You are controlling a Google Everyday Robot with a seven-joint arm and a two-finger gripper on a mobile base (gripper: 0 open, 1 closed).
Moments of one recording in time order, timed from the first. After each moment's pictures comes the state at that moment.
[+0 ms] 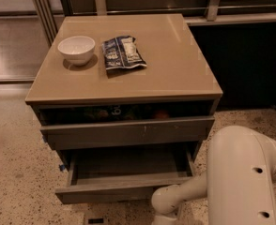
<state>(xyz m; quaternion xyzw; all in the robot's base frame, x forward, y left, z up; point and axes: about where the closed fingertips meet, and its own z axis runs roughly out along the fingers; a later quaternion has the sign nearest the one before) 0.240 -0.068 0.283 0.75 -0.57 -0.32 0.12</state>
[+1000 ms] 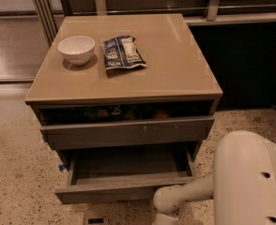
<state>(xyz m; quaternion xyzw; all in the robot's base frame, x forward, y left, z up) 0.238 -0.066 0.283 0.77 -0.53 -0.35 0.10</state>
